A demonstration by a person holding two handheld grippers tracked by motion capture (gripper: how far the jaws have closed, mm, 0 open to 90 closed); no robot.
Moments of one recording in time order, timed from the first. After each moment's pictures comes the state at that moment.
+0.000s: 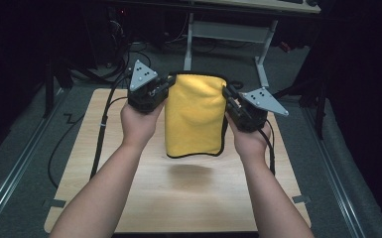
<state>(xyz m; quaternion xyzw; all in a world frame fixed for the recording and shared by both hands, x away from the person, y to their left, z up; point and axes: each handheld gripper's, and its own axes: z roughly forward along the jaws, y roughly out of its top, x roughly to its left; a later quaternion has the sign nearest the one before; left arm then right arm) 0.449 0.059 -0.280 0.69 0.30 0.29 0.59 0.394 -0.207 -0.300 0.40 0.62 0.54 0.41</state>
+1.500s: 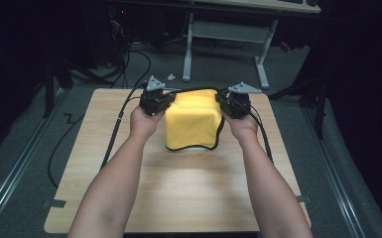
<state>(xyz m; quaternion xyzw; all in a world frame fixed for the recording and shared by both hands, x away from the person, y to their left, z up) 0.543 0.060 -0.407 0.77 0.34 0.20 0.51 0.508 -0.229 -0.391 0.43 0.72 0.45 0.31</state>
